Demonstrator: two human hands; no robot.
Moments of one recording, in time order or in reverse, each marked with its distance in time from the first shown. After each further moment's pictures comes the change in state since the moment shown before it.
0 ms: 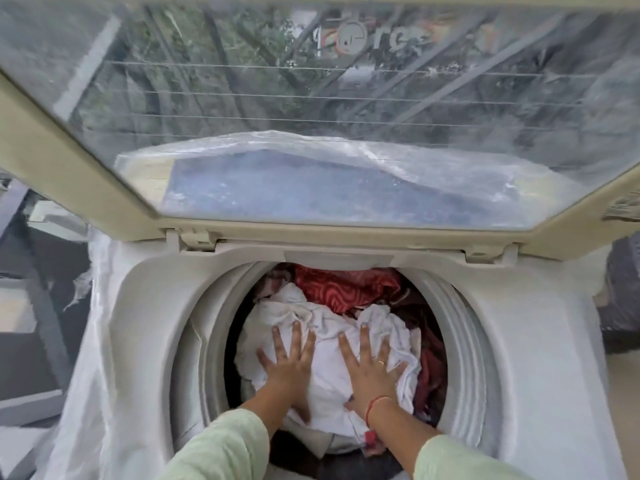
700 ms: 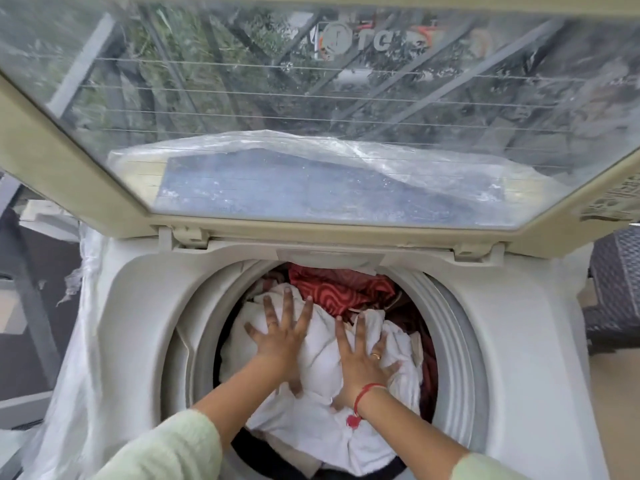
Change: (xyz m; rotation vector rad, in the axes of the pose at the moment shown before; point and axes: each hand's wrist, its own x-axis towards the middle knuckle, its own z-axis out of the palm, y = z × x) left_hand -0.020 -0.009 -0.060 -0.012 0.123 0.008; right_hand -0.008 -0.008 -0.030 0.175 -0.016 0.053
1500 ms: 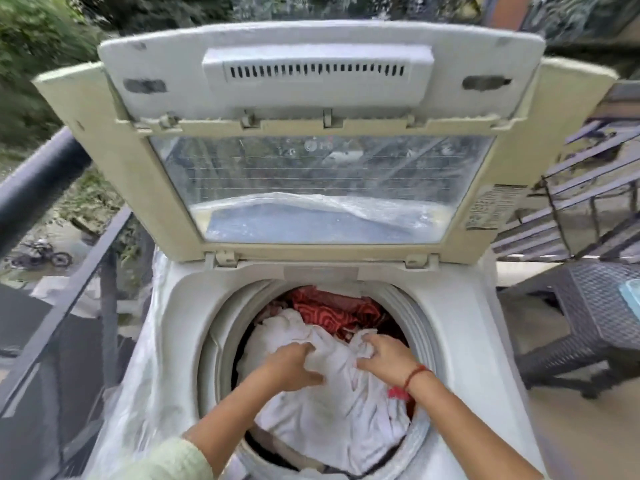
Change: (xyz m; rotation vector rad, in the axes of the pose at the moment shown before) left_hand -0.085 0.000 -0.038 -0.337 0.124 0.175; right_hand -0.073 0.045 -0.083 0.333 0.228 -0.265
